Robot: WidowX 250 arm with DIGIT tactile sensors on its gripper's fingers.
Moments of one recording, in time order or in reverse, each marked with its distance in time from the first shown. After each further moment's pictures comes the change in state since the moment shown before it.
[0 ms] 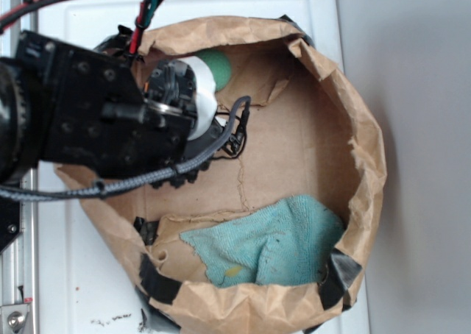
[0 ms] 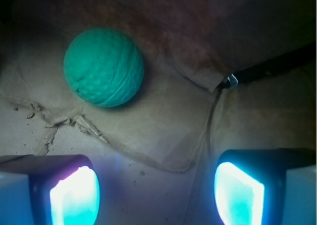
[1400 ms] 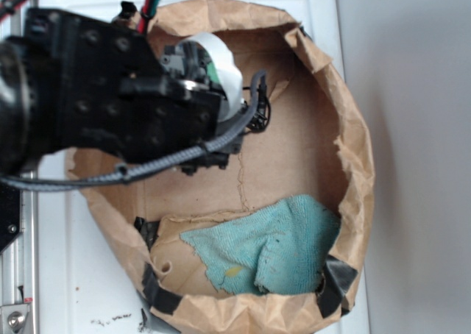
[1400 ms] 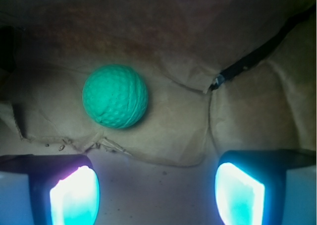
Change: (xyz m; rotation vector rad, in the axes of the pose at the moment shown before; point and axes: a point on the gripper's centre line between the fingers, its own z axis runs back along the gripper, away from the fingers) arm -0.006 -0.029 0.023 -0.049 0.040 0.148
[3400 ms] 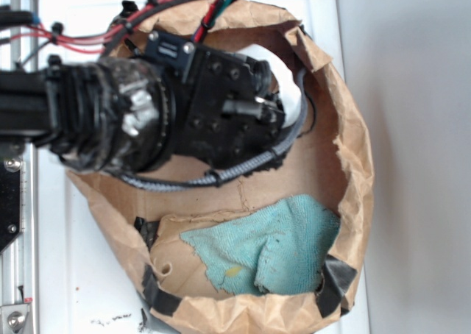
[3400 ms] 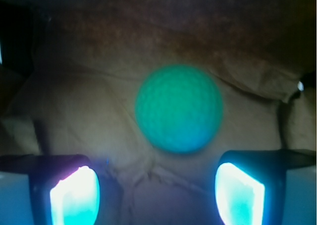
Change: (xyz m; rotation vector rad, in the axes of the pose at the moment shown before) arm 0.023 -0.025 -0.035 -0.006 -0.093 0.056
